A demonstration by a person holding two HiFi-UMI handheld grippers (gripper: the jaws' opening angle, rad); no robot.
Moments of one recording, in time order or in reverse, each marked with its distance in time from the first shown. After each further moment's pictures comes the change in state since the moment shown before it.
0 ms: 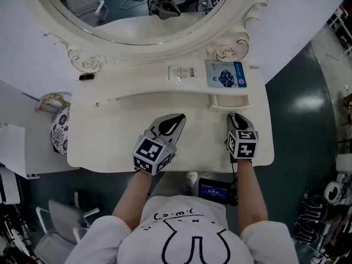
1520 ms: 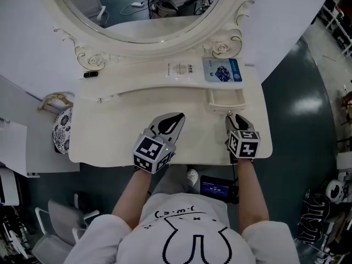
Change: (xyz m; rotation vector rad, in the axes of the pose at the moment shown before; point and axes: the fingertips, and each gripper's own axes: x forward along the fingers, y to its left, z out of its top) left arm -0.026 -0.024 0.006 0.049 -0.023 0.005; right arm -0.037 0.004 -0.011 0.069 -0.034 0.011
